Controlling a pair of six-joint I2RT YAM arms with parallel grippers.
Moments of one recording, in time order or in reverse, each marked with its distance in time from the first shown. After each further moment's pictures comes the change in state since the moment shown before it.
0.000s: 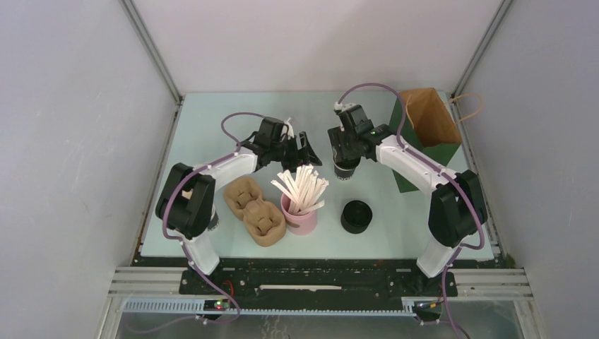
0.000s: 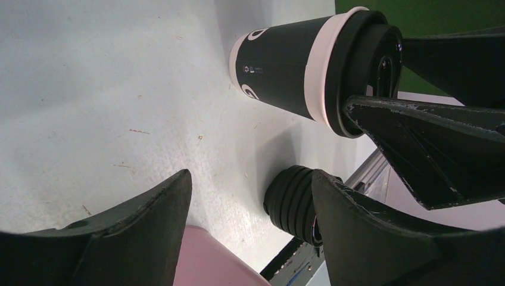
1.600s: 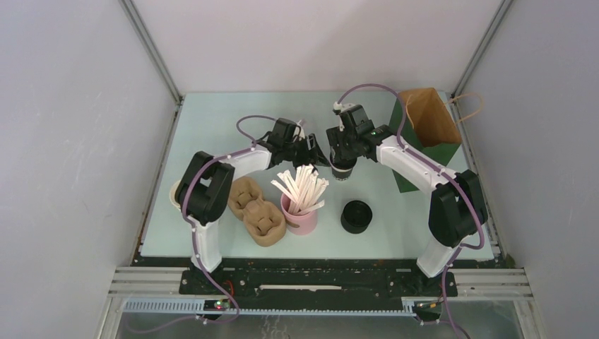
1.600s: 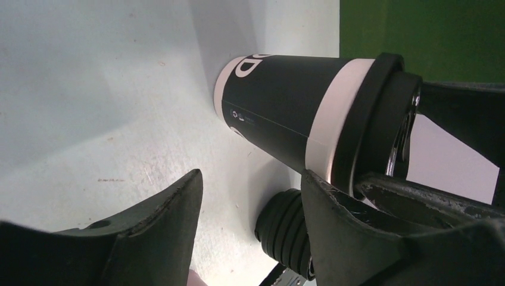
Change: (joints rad) left arm -0.043 0.169 0.088 0.071 0.023 -0.078; right arm -0.005 -0.001 -0.014 0.036 -0.073 0.006
